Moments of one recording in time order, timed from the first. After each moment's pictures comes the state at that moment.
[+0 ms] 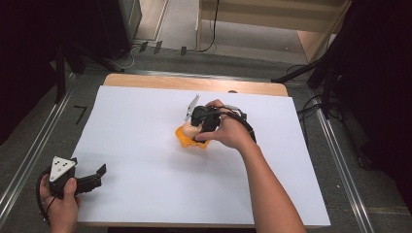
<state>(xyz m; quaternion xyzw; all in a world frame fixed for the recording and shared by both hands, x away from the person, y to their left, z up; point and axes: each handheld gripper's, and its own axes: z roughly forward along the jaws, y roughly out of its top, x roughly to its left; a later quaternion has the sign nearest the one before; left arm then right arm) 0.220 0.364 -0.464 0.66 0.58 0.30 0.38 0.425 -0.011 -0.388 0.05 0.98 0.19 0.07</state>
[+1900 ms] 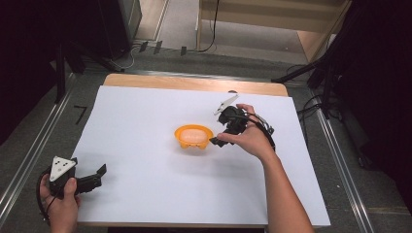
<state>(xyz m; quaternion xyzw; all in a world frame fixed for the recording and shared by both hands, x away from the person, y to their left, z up) 0.221 0.363 -0.464 0.66 0.57 0.30 0.38 0.415 -0.093 -0.395 0.25 0.93 0.27 0.07</state>
